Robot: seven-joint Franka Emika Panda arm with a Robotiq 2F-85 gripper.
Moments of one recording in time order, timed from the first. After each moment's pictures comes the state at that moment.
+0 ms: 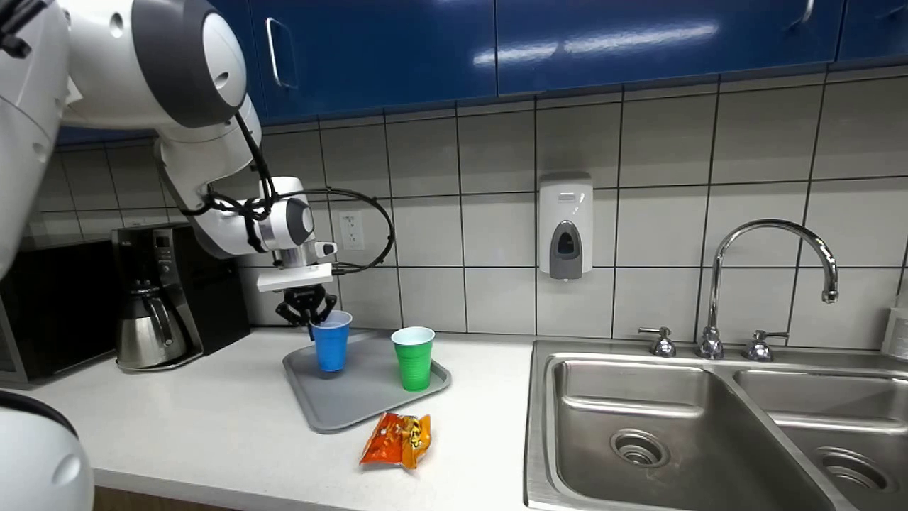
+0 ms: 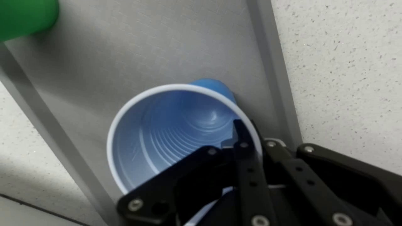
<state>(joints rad) 0.20 0.53 0.12 -1.70 -0.16 2.32 -0.11</state>
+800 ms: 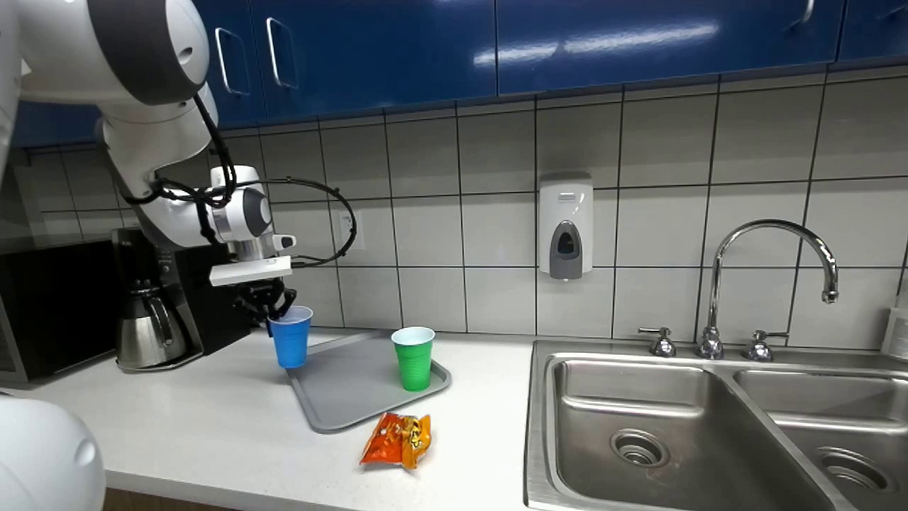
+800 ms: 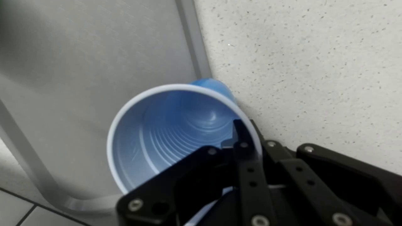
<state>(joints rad) 0.28 0.46 0.16 -1.76 -0.16 2.32 -0.09</state>
